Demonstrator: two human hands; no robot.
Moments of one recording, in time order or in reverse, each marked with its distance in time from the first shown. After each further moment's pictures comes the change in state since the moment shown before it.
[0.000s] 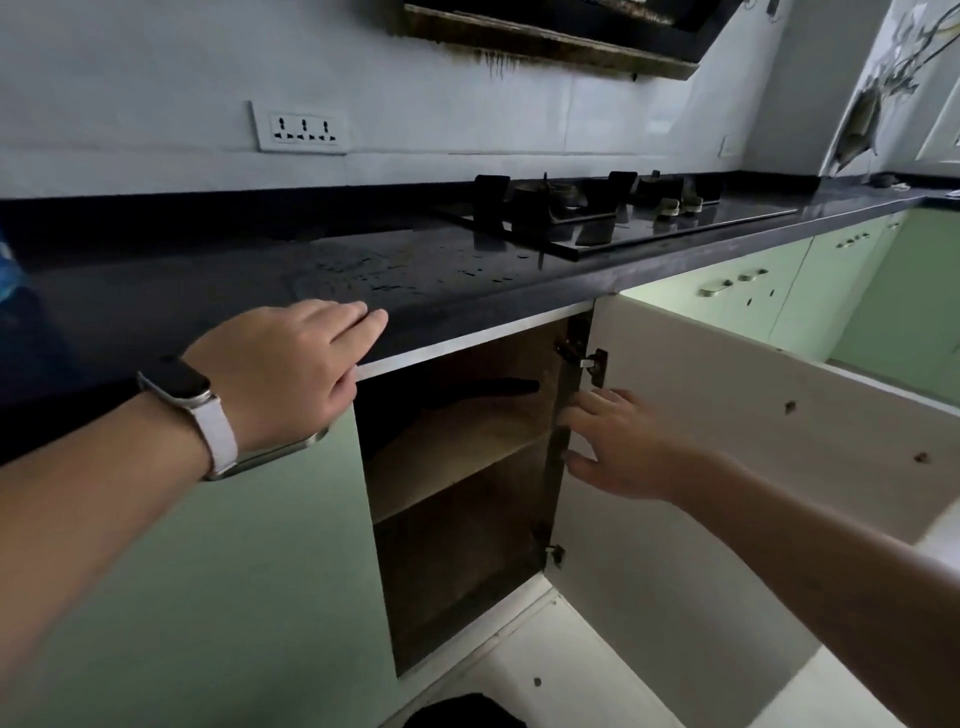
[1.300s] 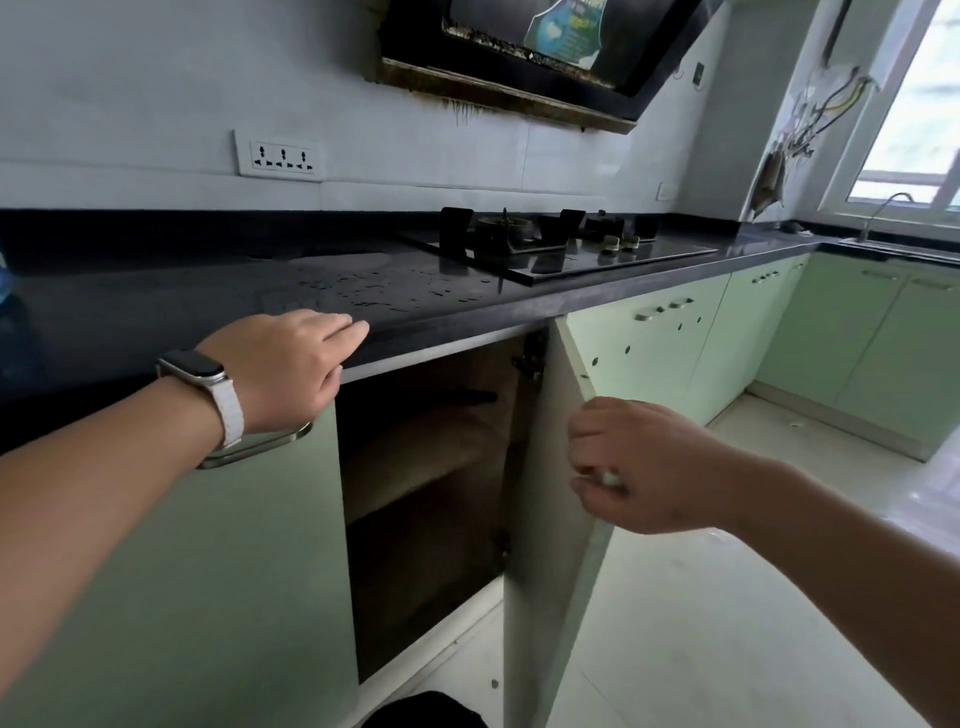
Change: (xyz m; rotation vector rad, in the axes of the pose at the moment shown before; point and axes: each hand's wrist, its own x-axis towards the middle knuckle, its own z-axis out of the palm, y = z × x) left_hand 0.000 -0.004 -0.004 -0.074 -0.009 -0.033; right_hand -0.097 -0.037 -0.099 -0.010 0.143 -0.240
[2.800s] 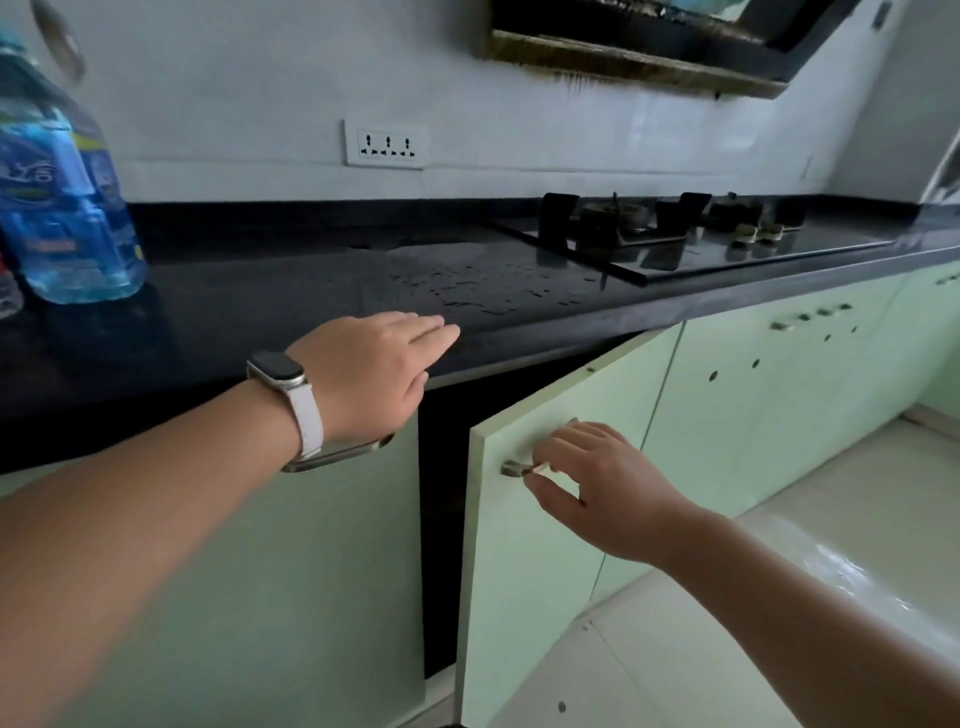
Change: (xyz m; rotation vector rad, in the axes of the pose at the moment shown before) left_hand 0.002 0.004 -0.006 -0.070 -0.101 -0.126; right_hand 0.102 -0.020 0.092 0.341 0.259 0.018
